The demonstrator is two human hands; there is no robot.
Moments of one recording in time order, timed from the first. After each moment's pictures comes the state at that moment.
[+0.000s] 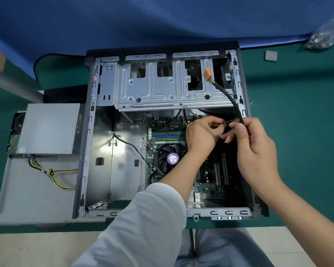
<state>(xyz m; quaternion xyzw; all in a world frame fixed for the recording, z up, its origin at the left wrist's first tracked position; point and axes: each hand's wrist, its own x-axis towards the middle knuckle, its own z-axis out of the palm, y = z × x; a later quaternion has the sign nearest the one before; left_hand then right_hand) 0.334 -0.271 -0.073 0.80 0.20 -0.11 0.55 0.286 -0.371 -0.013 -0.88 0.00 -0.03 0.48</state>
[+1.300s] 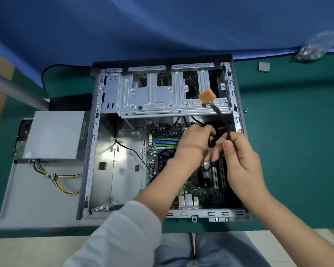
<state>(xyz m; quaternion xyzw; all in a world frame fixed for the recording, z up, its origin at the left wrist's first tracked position) 0.323 -0.240 -0.052 0.92 -0.04 -0.17 0.34 0.268 -0.353 0.005 -0.79 -0.07 0.01 0.60</state>
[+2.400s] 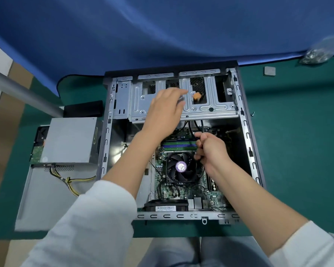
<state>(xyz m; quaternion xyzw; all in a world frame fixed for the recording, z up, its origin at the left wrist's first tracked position) 0.371 -0.148 -0.003 0.96 -0.07 0.02 0.28 0.316 -0.281 -0.027 -0.58 0.35 0.21 0.70</state>
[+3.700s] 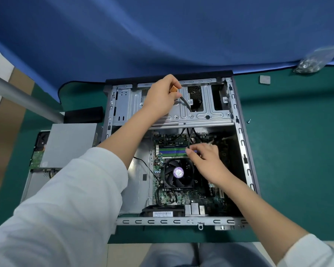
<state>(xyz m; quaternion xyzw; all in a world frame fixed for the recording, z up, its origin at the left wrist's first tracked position) 0.428 -0.143 0.015 0.92 0.04 -0.02 0.40 0.304 -0.310 -0.050 -0.87 -0.03 0.23 0.44</state>
